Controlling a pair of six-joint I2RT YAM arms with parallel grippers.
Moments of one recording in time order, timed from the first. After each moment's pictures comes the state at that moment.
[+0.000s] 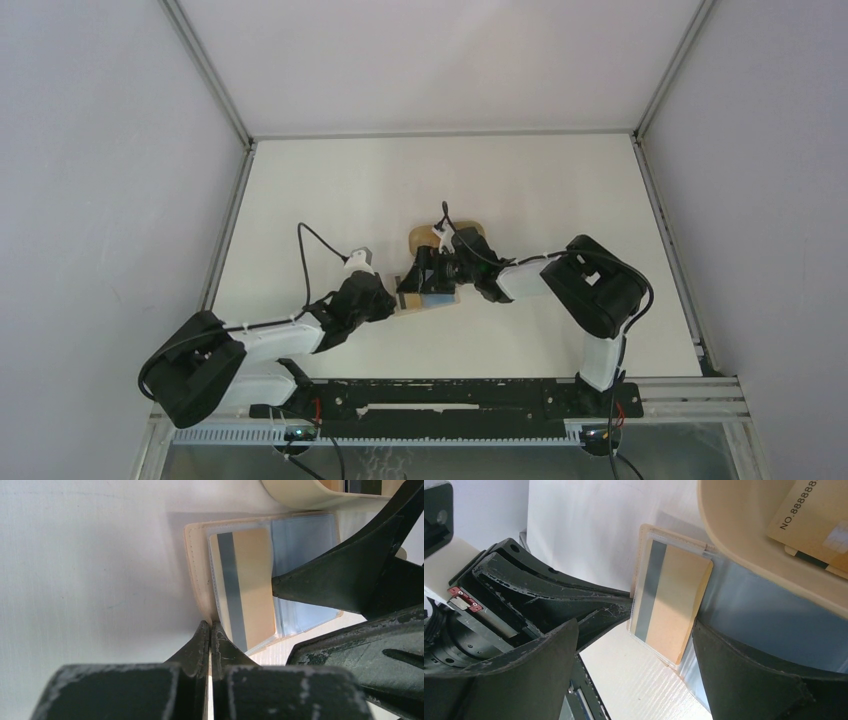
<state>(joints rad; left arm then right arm) -0.75 1.24 0.31 0.20 -0.23 -0.85 0.77 1.85 0.80 0.48 -0.47 0.82</state>
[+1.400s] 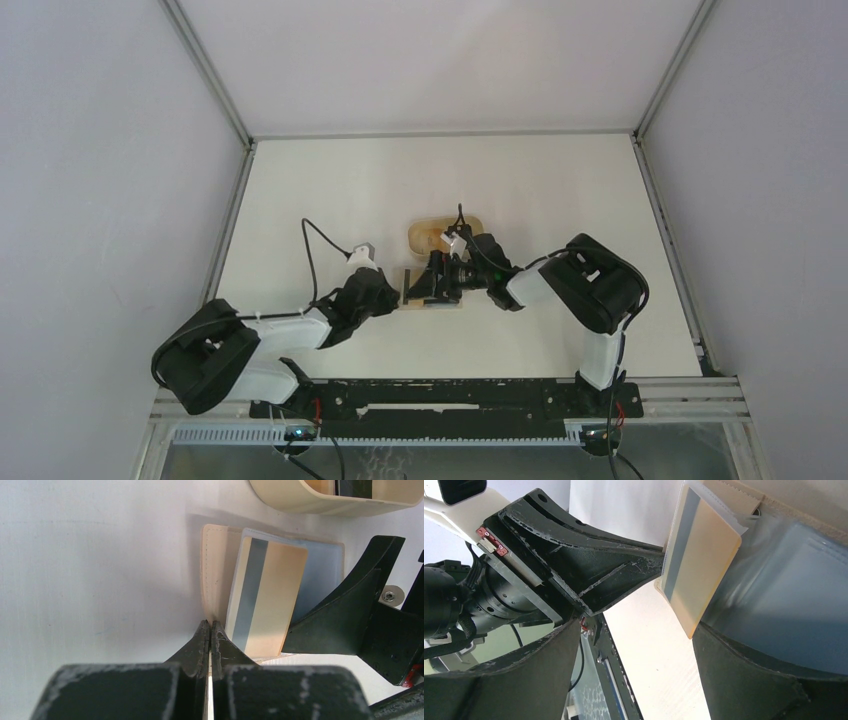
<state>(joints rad) -0.75 1.33 0.33 0.29 -0.25 -0.85 0.71 1.87 0.68 0.72 -0.68 0.96</state>
